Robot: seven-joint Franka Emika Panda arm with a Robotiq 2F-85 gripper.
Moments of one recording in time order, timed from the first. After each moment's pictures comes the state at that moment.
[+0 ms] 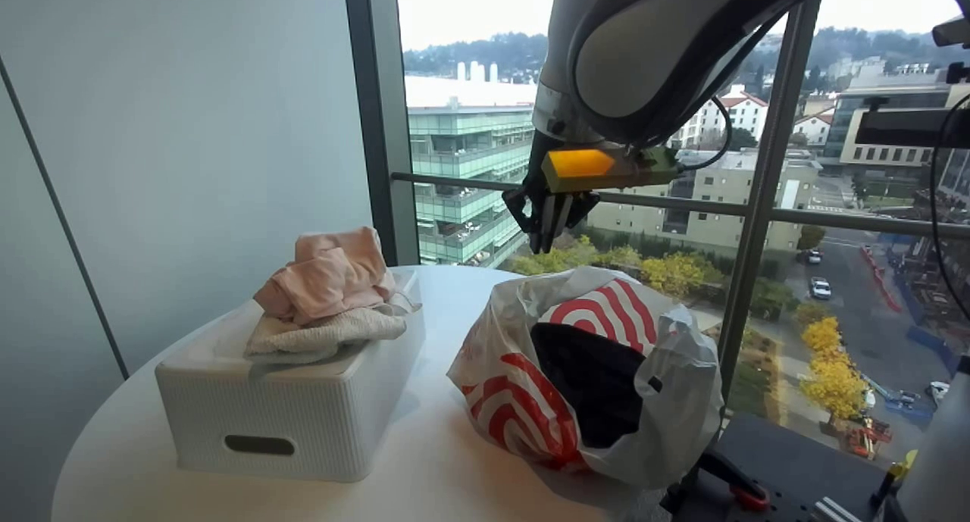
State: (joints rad) arm -0.18 -0.52 0.18 -2.75 -0.15 2.59 0.55
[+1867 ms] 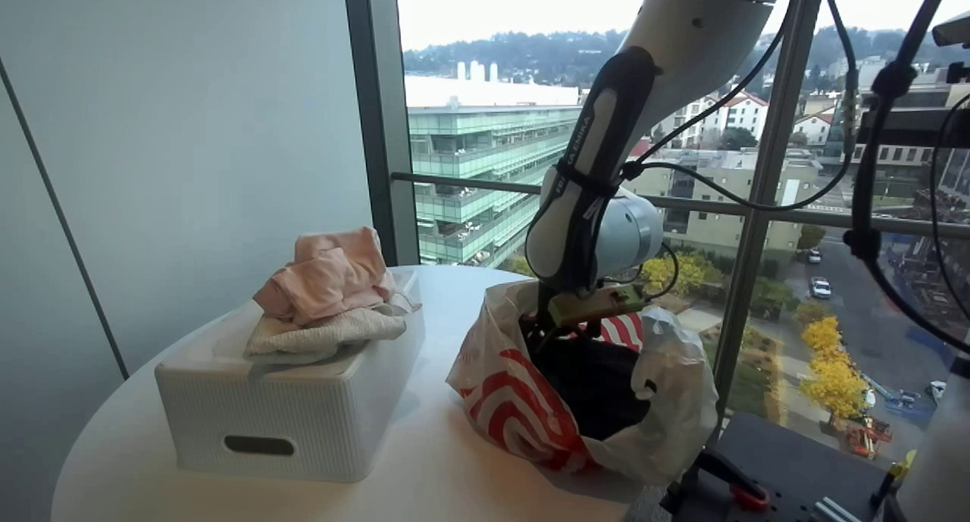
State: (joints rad) arm -0.08 0.26 -0.10 -2.56 -0.02 2.89 0.25
